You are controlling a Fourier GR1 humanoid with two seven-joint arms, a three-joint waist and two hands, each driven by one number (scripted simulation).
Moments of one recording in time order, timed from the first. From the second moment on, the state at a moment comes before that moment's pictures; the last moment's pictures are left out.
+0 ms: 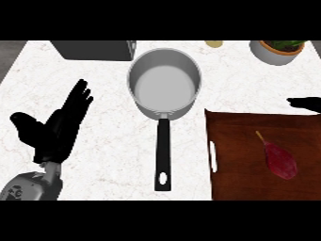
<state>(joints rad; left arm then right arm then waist) -0.16 0.28 -0.22 -1.65 0.24 0.27 0.26 -0.49 -1.00 0.48 -0.97 0.31 0.44 -0.82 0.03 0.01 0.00</state>
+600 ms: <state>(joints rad) -0.16 0.26 -0.19 -1.65 0.23 0.25 0.27 -0.51 -0.94 0.50 -0.93 0.29 0.43 -0.82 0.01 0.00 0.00</state>
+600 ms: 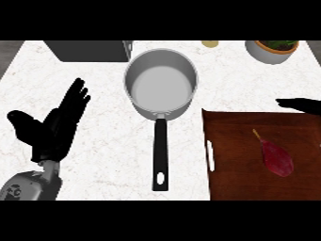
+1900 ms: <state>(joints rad) -0.15 0.21 -0.11 -1.67 0.17 0.18 0.32 -0.47 -0.72 0.48 -0.93 0.62 0.43 -0.66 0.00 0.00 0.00</state>
